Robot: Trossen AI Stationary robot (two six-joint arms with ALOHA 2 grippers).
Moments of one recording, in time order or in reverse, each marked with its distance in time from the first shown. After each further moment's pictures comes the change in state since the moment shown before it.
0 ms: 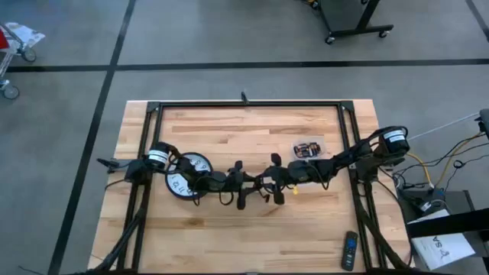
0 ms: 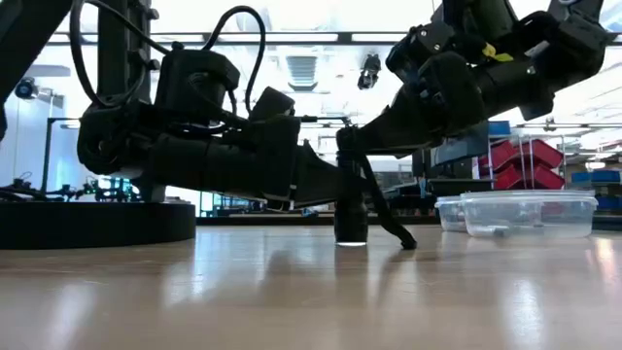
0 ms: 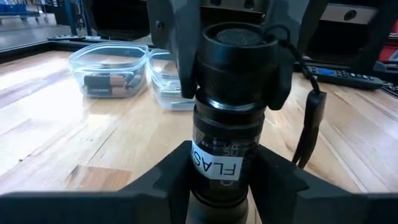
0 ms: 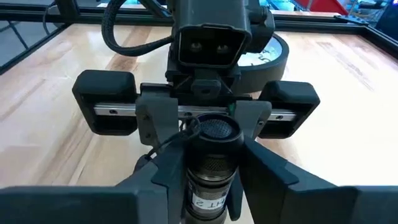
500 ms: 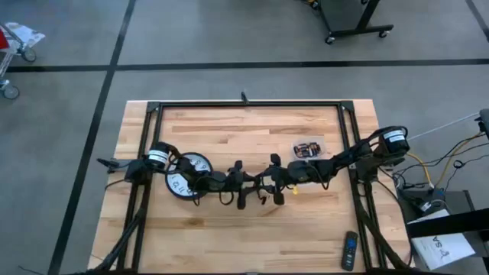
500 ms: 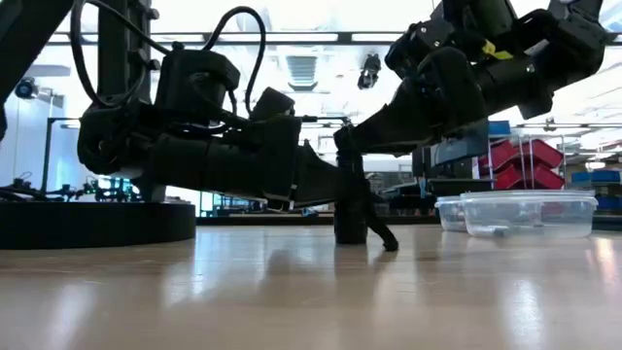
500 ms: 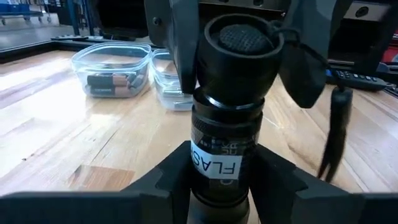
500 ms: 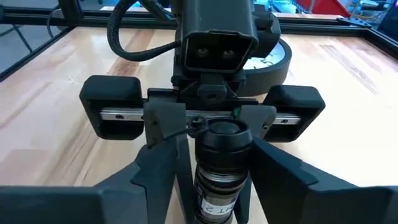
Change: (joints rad) left arm 0.000 0.000 0.000 -0.002 -0.002 -0.003; right arm 0.003 -0.003 0.004 0.005 -0.004 0.001
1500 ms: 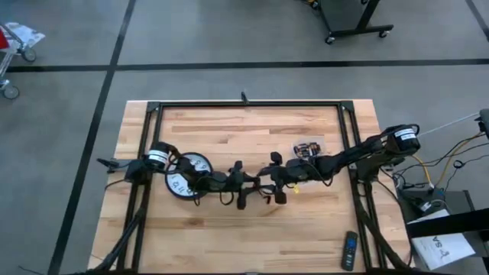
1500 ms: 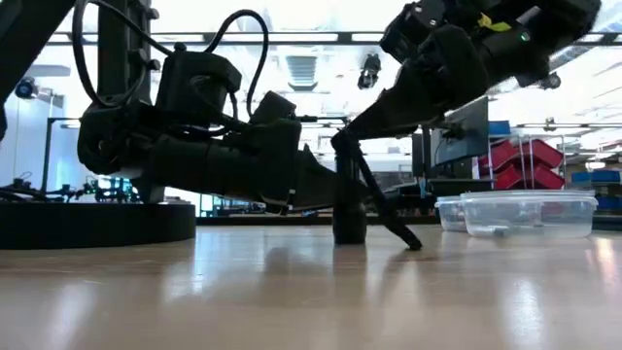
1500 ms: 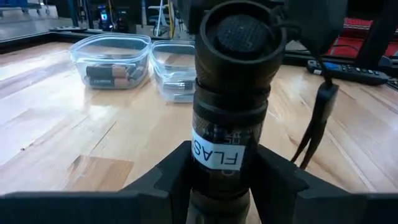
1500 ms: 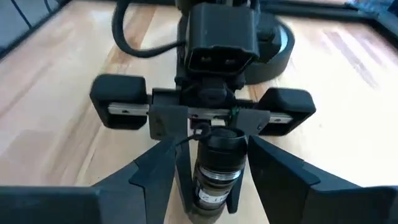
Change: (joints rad) left arm 0.000 -0.001 0.000 -0.023 0.001 -0.008; right arm 0.000 -0.113 0.126 -0.394 -0.006 -0.025
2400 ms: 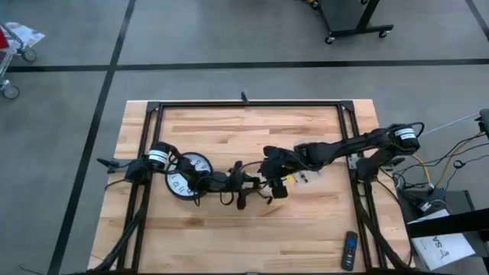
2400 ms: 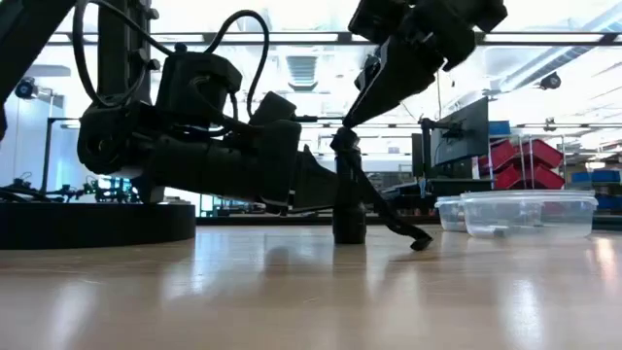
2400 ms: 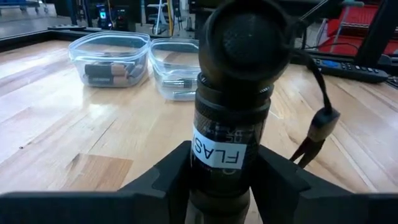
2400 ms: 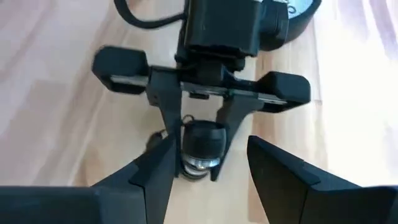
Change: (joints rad) left arm 0.000 0.000 0.000 -0.006 0.000 0.000; right arm -0.081 0.003 0.337 -0.631 -0.155 -0.072
